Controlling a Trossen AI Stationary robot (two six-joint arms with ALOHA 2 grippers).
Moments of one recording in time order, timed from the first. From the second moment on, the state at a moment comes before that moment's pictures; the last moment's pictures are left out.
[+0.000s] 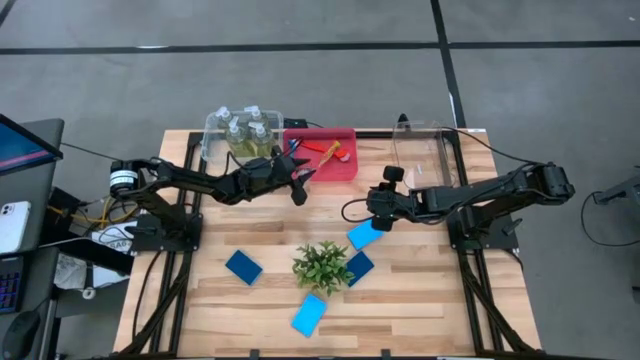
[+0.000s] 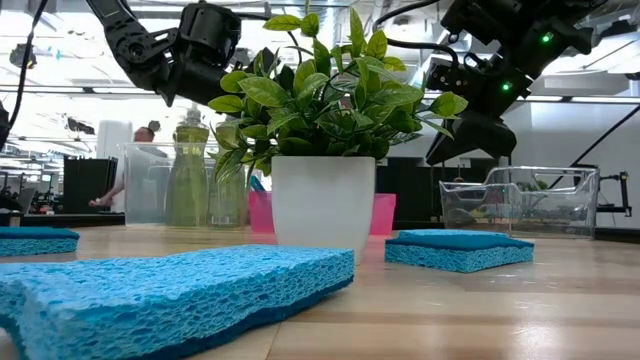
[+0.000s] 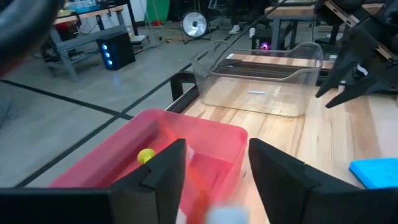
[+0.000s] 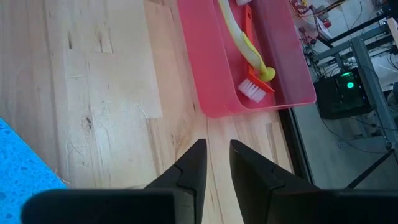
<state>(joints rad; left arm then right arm) 0.22 1.55 0.63 0.74 -0.26 0.09 0.04 1.16 0.65 -0.29 0.65 -0.16</state>
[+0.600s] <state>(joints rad) 0.22 1.55 0.63 0.74 -0.30 0.06 0.04 1.16 0.65 -0.31 0.65 -0.17</state>
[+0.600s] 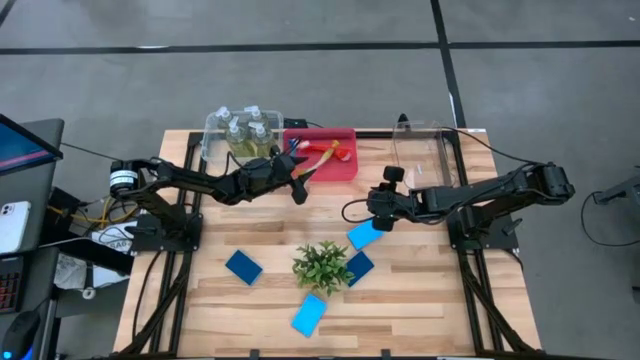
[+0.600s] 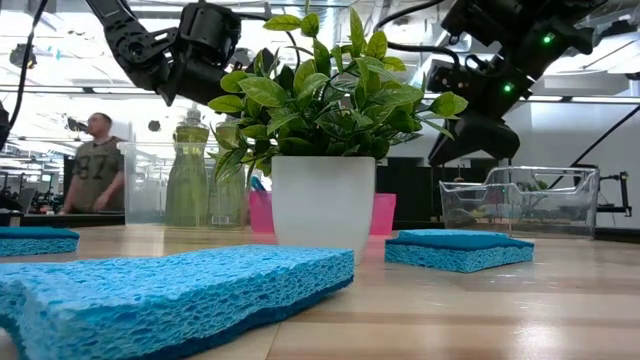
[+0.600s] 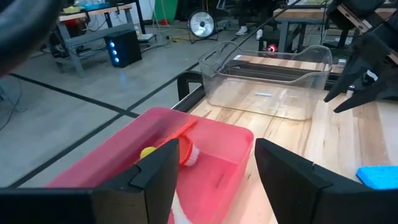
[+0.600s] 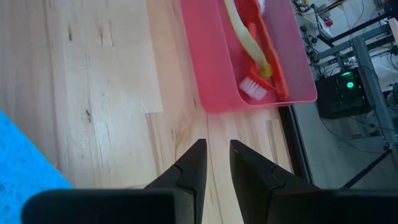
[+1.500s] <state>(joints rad) -0.06 1.12 0.63 0.49 -0.30 0.11 0.14 1.17 0.65 -0.46 0.21 -0.14</state>
